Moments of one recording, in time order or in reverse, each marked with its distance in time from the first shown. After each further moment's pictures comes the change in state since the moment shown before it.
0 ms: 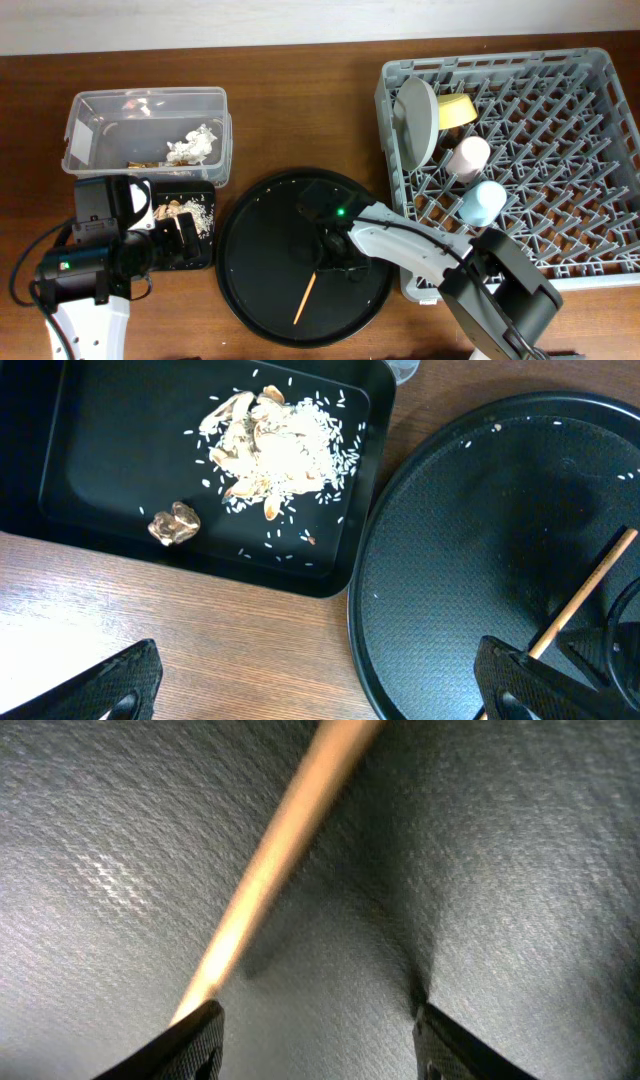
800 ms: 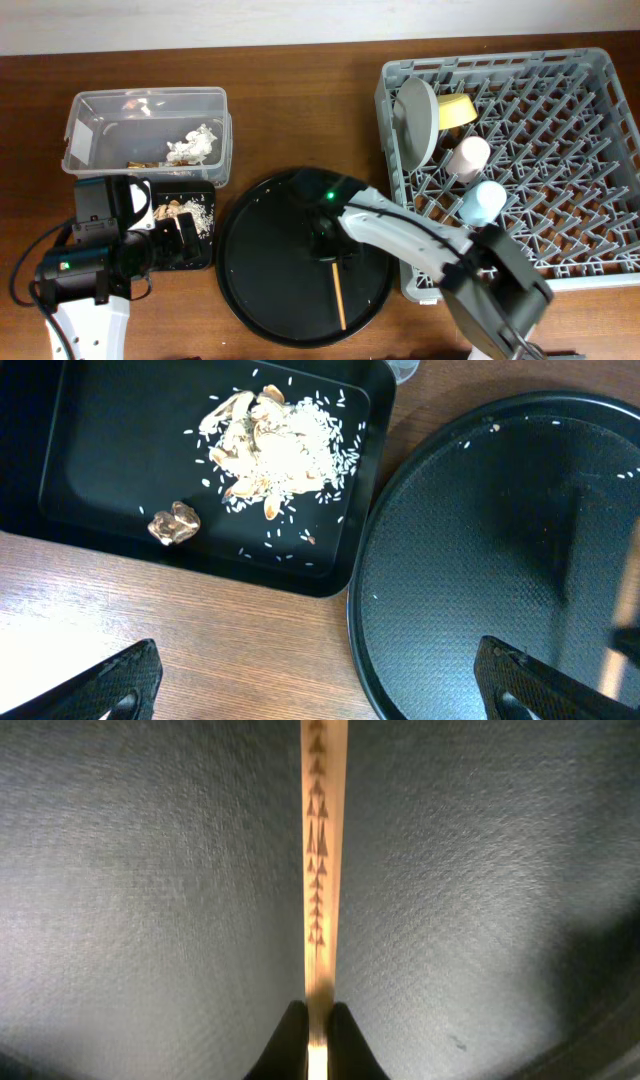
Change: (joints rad) left arm 0.000 0.000 0.000 0.000 0.000 0.000; right arm -0.013 0.023 0.183 -0.195 0.043 -0.036
